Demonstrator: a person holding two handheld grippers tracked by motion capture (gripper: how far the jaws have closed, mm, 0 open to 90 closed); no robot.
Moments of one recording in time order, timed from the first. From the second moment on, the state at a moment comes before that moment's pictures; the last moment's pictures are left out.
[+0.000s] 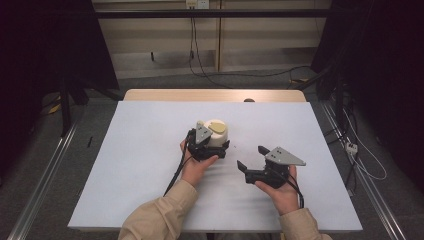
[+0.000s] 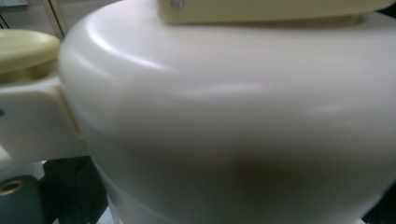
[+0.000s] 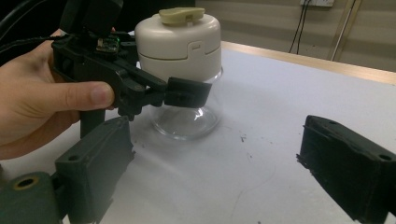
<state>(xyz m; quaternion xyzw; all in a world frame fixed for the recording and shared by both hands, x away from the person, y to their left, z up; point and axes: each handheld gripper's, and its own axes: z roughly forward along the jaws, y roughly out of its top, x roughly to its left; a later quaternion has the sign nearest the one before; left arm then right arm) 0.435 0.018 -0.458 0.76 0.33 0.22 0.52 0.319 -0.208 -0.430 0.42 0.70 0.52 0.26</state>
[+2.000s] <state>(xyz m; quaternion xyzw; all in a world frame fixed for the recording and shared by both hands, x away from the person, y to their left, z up) 0.435 0.017 -0.459 0.76 0.33 0.22 0.52 0.363 -0.176 -0.398 0.40 0.72 0.53 0.18</state>
